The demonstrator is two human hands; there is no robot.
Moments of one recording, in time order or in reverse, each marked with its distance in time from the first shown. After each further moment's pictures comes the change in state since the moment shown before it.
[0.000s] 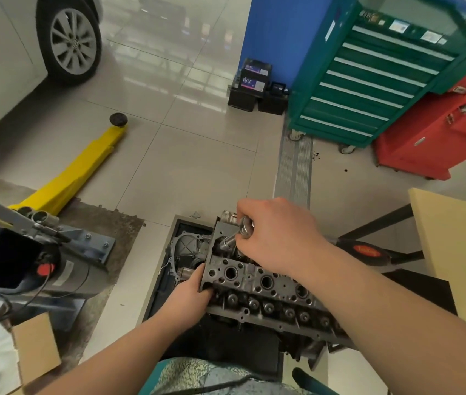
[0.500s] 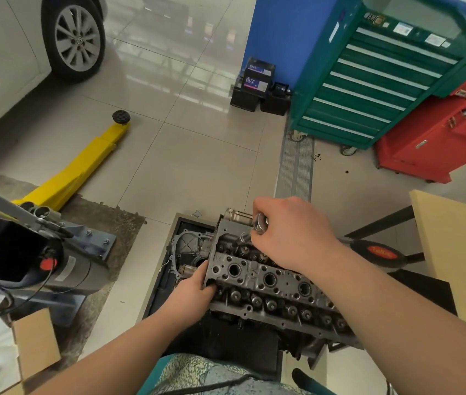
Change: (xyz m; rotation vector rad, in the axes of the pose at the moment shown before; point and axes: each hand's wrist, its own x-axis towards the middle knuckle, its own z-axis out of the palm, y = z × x) left_hand -0.004 -0.003 -0.001 -0.010 -0.007 0.050; right_hand -0.006 0.007 0.000 -0.040 0.027 0.079
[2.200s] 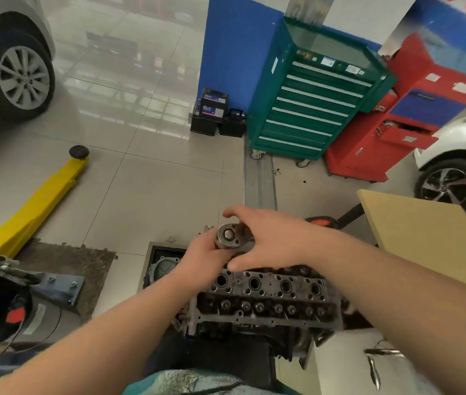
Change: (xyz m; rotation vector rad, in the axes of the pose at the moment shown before) left_hand -0.011 0.125 -0.046 -0.228 -0.044 0.498; right_hand -0.009 0.001 -0.026 0.063 -0.297 -0.086
